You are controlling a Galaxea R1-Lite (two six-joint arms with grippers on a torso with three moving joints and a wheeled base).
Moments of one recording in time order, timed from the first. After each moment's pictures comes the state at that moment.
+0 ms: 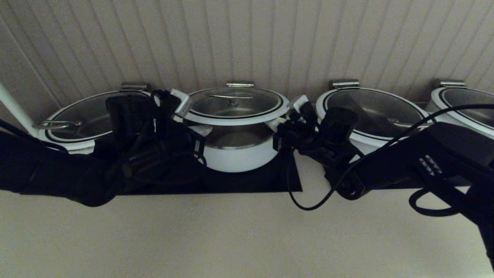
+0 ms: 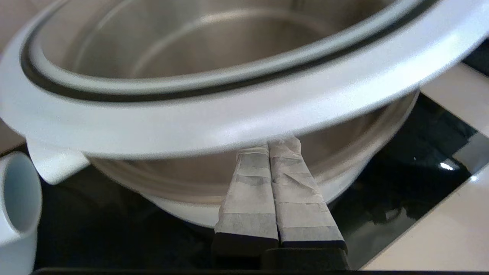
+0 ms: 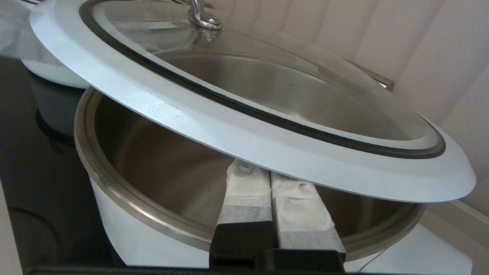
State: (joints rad) left arm -0.34 1.84 -0.93 -0.76 -0.19 0.18; right arm 0.50 2.27 -1.31 -1.21 0.33 -0.23
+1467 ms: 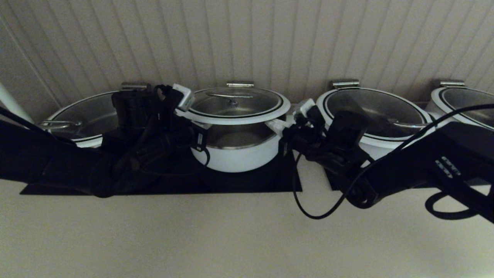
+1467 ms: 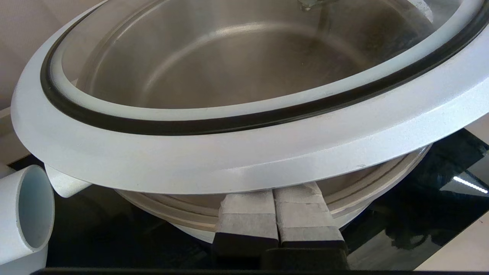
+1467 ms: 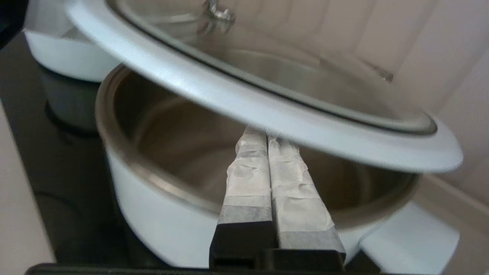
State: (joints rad) left arm -0.34 1.88 -0.99 -0.76 -0.15 0.17; right arm 0.50 2.20 -1.17 -1.26 0.33 -0.23
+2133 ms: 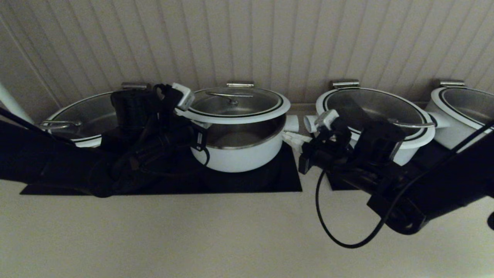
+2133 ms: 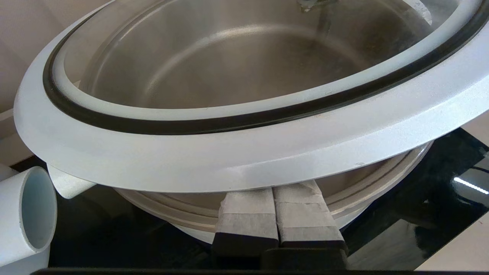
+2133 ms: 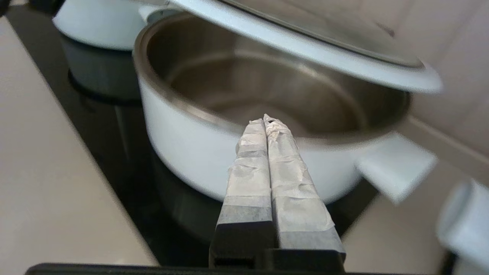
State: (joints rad) left arm -0.34 1.87 -0.99 -0.76 -0.15 0.17; right arm 0.48 2.02 -0.84 -1.30 0.33 -0.23
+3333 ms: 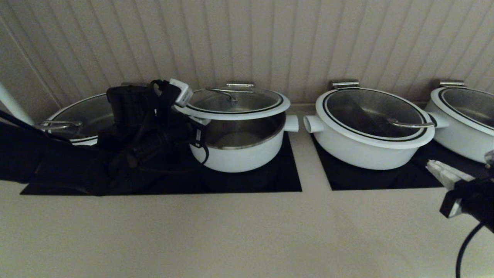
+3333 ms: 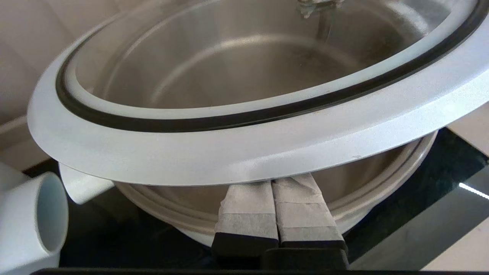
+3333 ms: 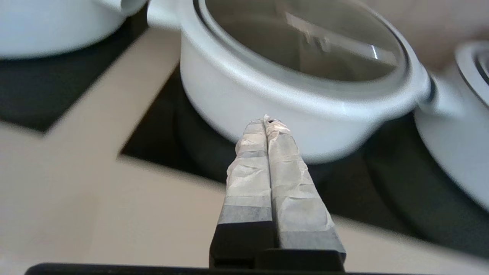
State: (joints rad) left arm -0.34 1.86 -1.00 -0.76 -0.14 0.17; right arm -0.03 1.40 -0.09 -1.31 0.14 -0.26
